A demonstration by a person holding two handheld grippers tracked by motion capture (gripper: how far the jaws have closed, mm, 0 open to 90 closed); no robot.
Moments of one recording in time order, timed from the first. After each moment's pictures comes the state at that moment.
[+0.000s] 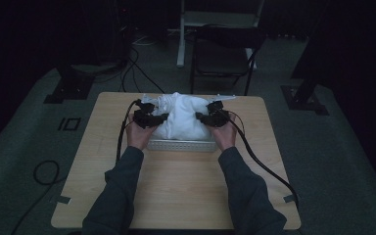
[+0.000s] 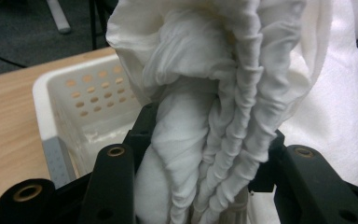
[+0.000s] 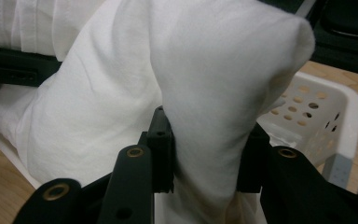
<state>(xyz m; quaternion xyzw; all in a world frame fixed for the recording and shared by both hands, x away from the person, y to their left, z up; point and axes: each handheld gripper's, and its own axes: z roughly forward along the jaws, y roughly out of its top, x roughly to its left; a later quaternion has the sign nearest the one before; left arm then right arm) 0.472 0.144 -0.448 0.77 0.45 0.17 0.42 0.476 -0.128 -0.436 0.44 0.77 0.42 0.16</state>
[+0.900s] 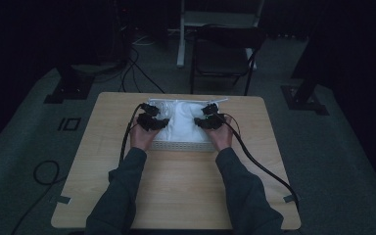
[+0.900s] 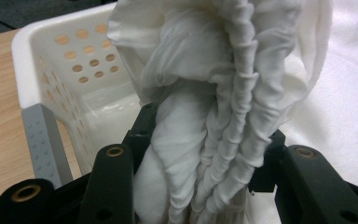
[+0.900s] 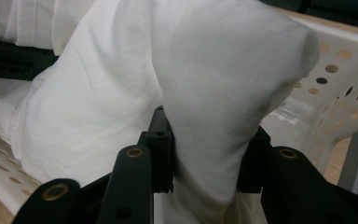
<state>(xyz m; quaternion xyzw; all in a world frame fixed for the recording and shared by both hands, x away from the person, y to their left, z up) 0.485 0.130 -0.472 0.80 0.47 0.17 0.34 0.489 -0.119 -0.462 0.47 0.79 0.36 0.14</state>
